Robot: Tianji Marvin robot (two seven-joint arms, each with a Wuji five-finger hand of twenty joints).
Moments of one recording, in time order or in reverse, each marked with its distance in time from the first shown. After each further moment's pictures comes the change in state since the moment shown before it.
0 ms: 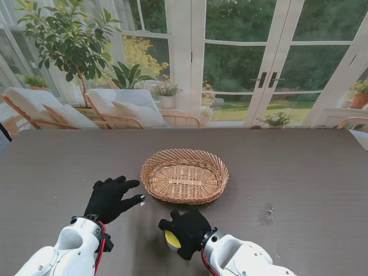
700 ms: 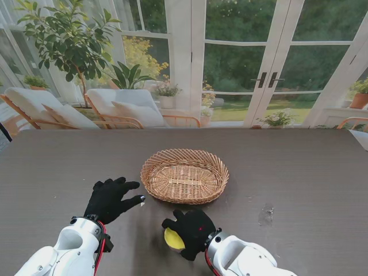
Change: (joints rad) left arm 0.001 0.001 -0.002 0.000 -0.002 -0.001 -0.007; right arm -0.054 0.000 0.058 -0.037 -0.016 0.008 0.052; left_hand 0.000 0.000 0.000 0.000 0.030 0.000 0.010 0.002 0.014 0.008 0.003 0.000 0.001 0.001 0.000 0.000 0.000 0.000 0.000 0.000; right_hand -0.070 0.003 -0.001 -0.002 -0.036 -0.015 -0.143 -0.055 -0.172 -0.084 0.033 0.028 -0.232 0.076 -0.152 -0.043 -0.001 0.003 -0.049 0.000
